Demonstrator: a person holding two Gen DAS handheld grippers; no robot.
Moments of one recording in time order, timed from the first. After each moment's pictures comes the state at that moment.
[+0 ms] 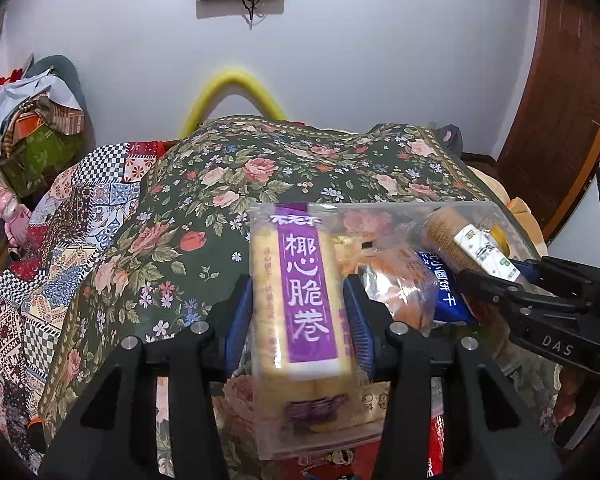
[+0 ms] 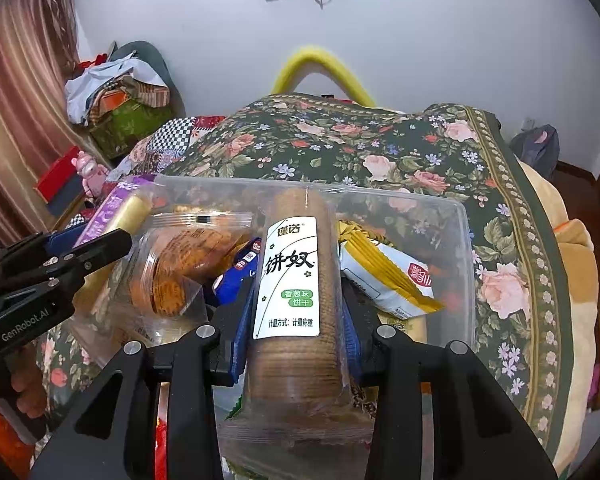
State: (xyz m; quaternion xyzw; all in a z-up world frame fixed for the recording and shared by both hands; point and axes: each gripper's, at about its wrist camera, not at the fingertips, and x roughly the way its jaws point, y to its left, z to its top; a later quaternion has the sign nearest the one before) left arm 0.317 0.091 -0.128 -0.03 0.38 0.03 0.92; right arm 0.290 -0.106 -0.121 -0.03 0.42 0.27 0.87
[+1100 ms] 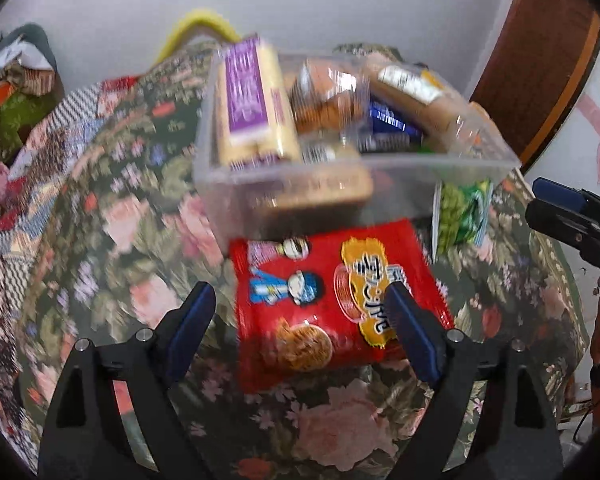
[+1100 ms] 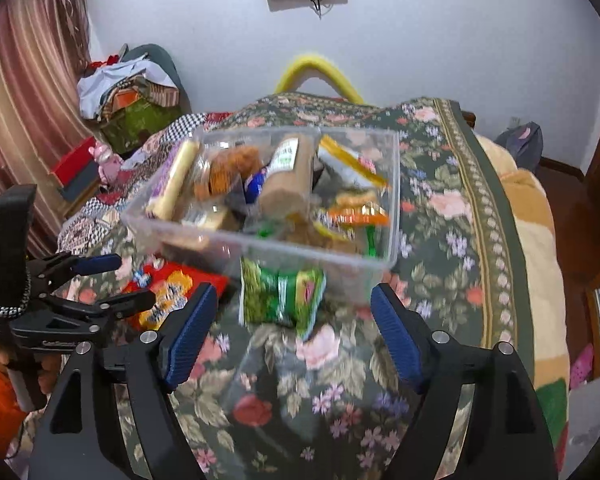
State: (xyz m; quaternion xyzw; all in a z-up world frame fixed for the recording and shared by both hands) left arm 0.225 0.063 -0.183 -0.04 0.48 -0.04 0.88; right arm 0.209 -0.163 -0.120 -0.03 0.41 0.27 0.87
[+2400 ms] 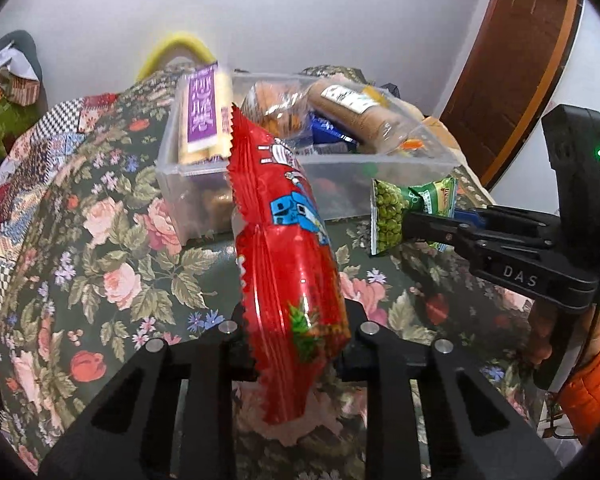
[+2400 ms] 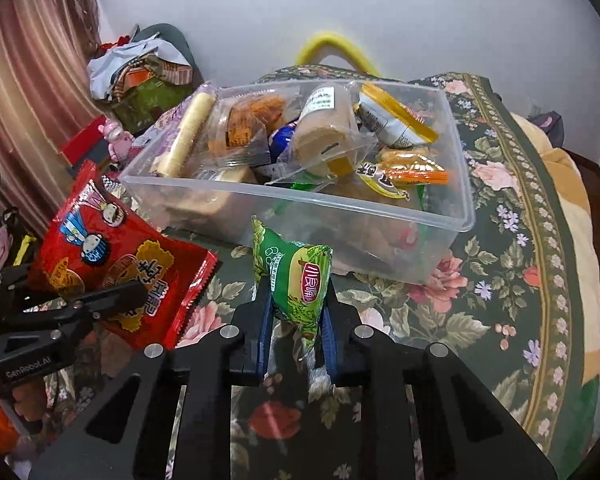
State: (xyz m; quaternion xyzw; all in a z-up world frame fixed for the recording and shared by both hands) left arm 0.172 0.041 -0.161 -0.05 0.43 -0.08 0.90; right arm 0.188 -0.139 -0.143 -0.03 0.42 0.29 0.86
